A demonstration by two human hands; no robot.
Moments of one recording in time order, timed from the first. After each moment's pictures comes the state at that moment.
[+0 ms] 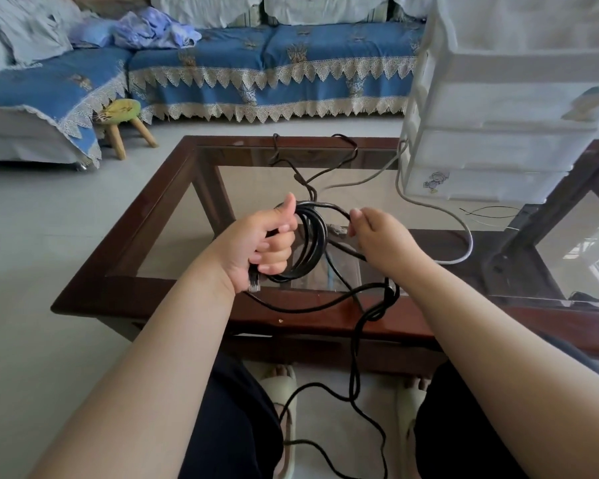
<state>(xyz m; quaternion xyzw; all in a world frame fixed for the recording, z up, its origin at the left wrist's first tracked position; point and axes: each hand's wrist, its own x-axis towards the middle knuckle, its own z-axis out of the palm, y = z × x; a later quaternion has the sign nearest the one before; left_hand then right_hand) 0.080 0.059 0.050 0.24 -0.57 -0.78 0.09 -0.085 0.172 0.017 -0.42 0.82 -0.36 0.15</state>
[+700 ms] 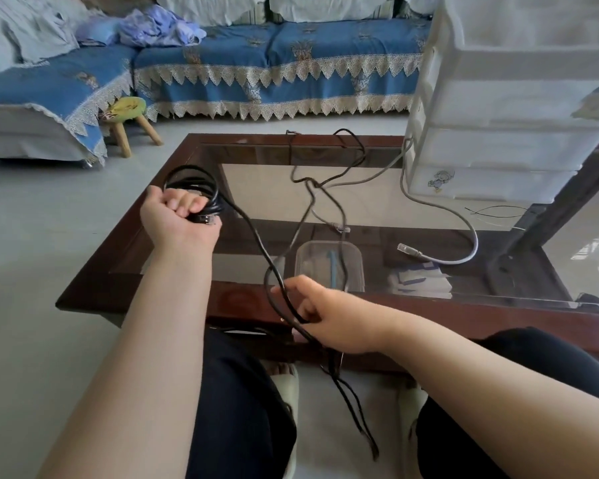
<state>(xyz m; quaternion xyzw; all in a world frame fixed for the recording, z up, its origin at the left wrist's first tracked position) 0.098 0.010 0.054 0.22 -0.06 -0.80 0.56 -0.018 0.194 -0.001 -0.61 0.65 -0.22 0.40</state>
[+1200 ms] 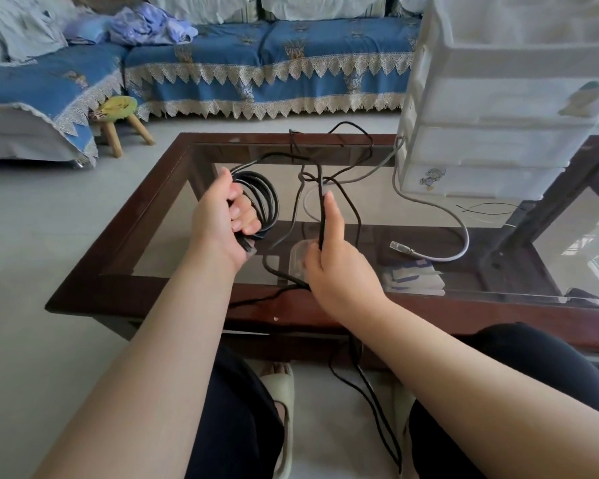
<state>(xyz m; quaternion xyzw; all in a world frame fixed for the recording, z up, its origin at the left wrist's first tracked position) 0.069 0.047 0.050 0.35 -0.38 -0.76 0.40 -0.016 0.179 0.010 -0.47 0.79 -0.38 0.14</state>
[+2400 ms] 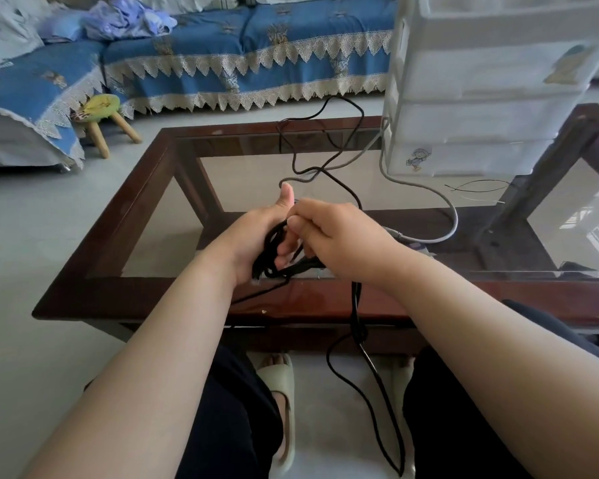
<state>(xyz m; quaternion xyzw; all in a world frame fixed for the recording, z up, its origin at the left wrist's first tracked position) 0.049 0.080 0.037 0.31 -0.66 -0.68 0.07 -0.057 0.191 0.043 -0.62 0.70 -0.34 0.15</state>
